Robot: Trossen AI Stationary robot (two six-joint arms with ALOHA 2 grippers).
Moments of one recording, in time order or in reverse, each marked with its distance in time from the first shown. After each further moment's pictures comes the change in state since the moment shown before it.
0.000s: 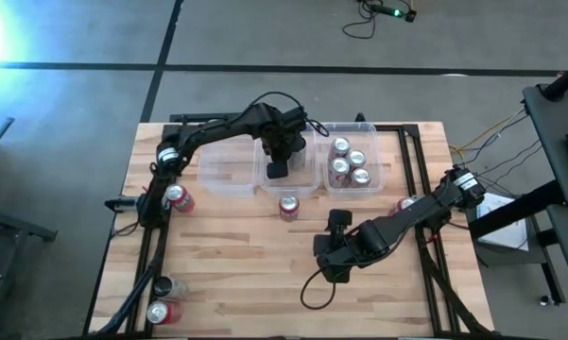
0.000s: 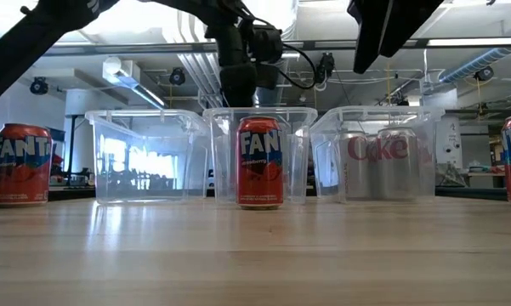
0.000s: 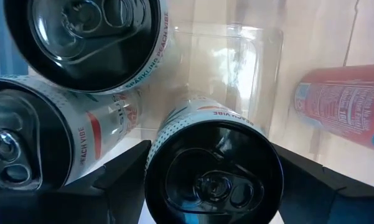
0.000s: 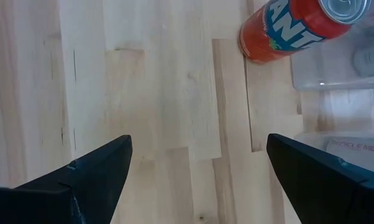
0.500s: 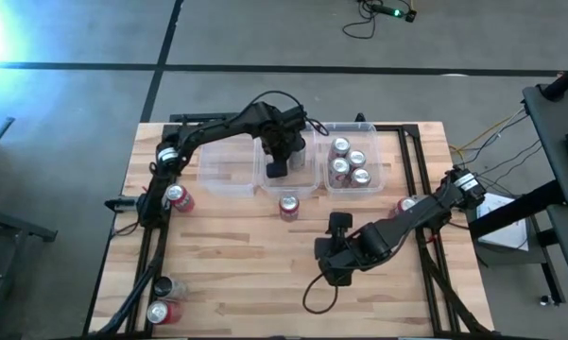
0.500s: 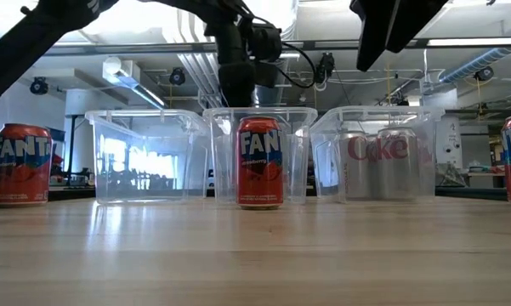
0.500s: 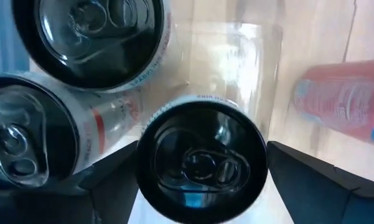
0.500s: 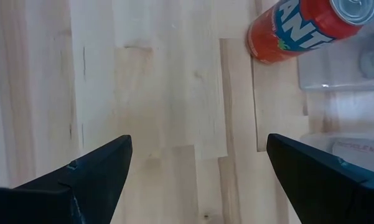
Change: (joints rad) left arm 0.004 -0.001 0.006 -0.012 0.000 0.010; right arm 0.015 0.000 0.000 0.004 -0.005 0.000
